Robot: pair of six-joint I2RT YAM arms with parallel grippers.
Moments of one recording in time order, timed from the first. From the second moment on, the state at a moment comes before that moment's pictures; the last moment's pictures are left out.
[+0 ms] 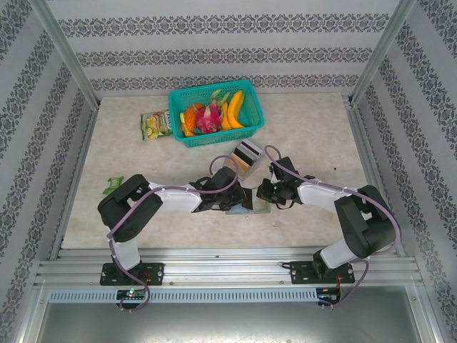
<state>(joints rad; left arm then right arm) -0.83 1.82 0.91 0.09 0.13 -1.20 0.42 1.52 0.65 -0.20 -0.30 0.73</state>
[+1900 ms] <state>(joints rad) -0.85 1.83 0.96 0.06 0.08 -1.02 0.41 1.48 0.66 -0.28 -0.29 0.72</state>
